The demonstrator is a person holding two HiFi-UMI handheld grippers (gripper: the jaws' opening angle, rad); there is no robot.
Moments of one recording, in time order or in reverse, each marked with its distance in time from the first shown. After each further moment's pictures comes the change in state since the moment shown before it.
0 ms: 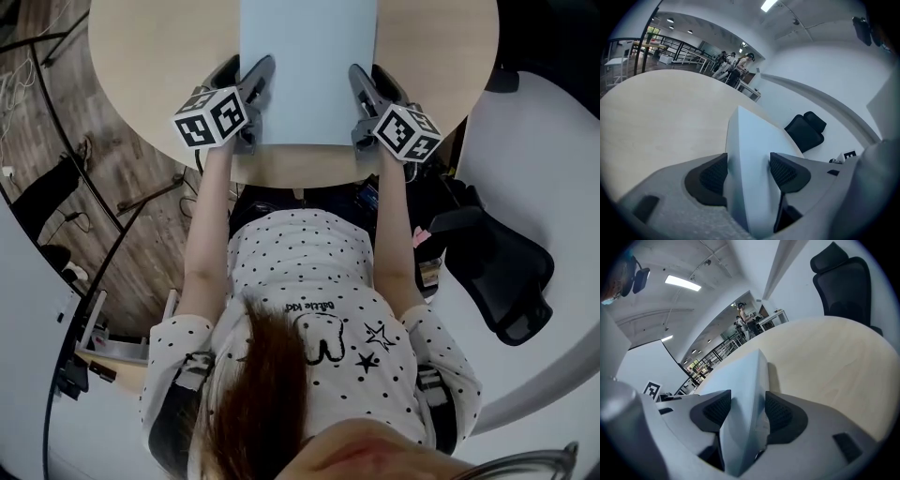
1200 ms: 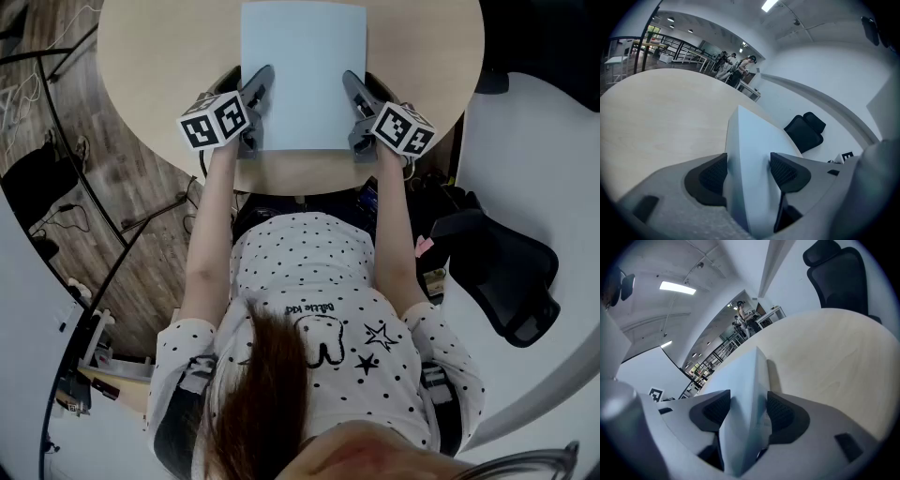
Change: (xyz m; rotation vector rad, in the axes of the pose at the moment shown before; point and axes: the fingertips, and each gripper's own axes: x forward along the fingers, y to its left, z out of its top) left arm 0.000 0.001 -0.002 -0.004 0.000 -0.008; right arm 0.002 -0.002 -0.007 0.078 0.019 0.025
